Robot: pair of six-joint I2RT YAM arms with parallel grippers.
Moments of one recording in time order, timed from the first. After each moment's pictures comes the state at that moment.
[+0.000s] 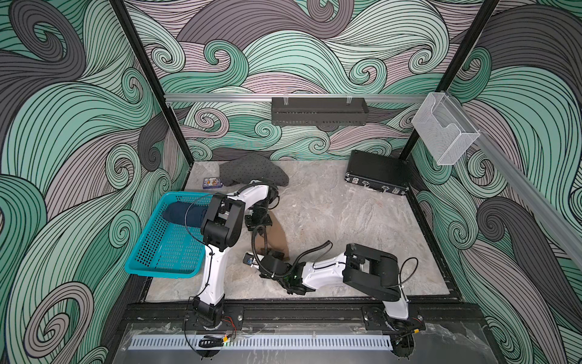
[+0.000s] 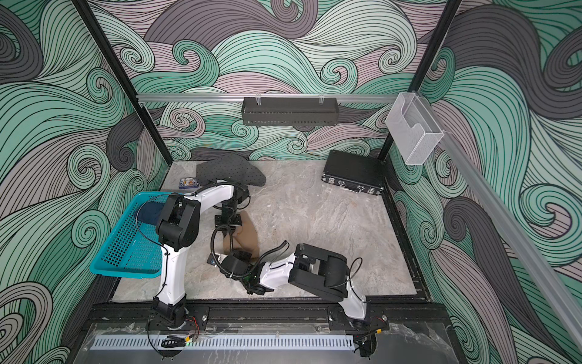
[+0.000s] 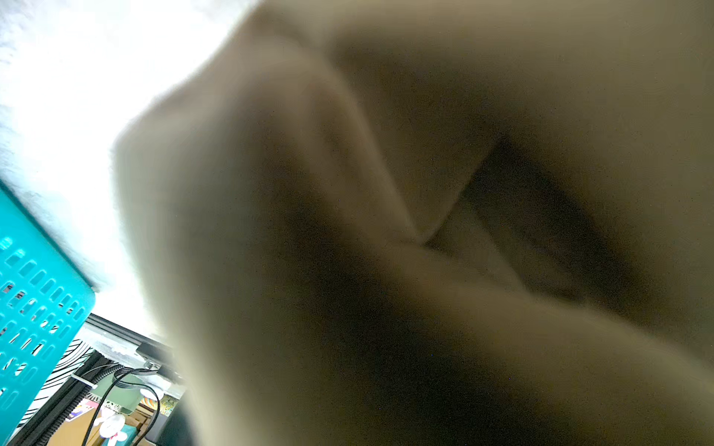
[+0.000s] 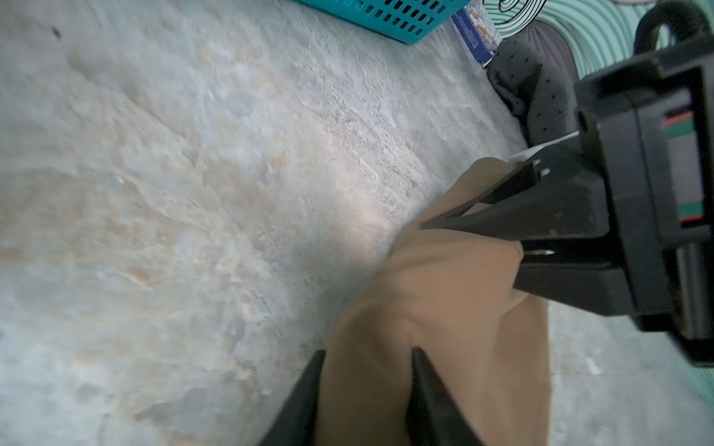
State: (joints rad) left arm -0.41 2.17 1.64 -1.46 -0.03 -0.71; right arm 1.32 2.04 1.04 0.36 0.53 -0.30
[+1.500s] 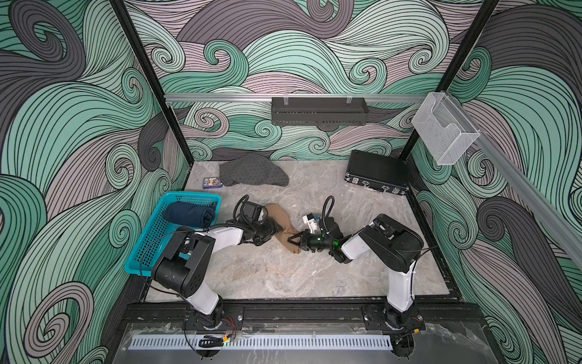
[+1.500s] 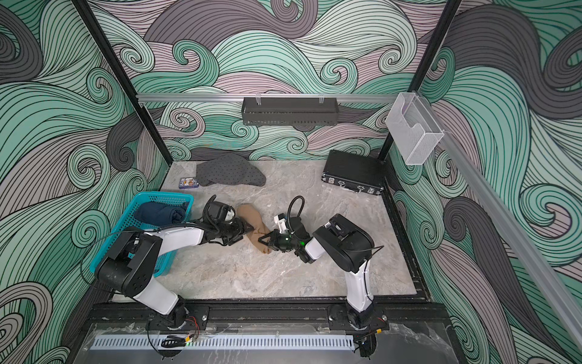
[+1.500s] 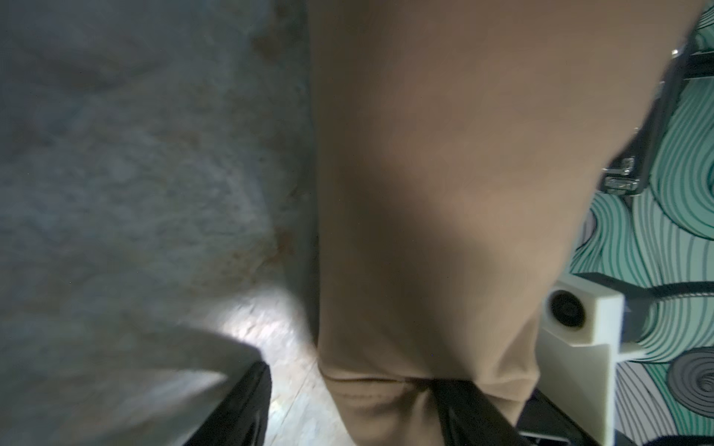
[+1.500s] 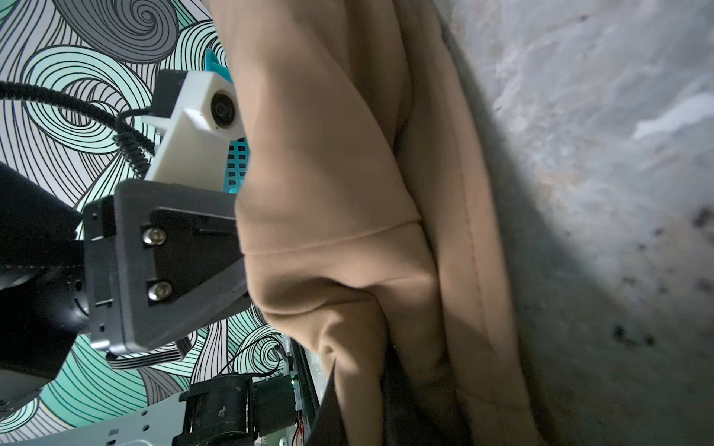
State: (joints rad) left arm -0.39 1.61 0.70 -0.01 0.39 -0.91; right arm 0.69 1.97 0.64 0.84 -0.61 1.09
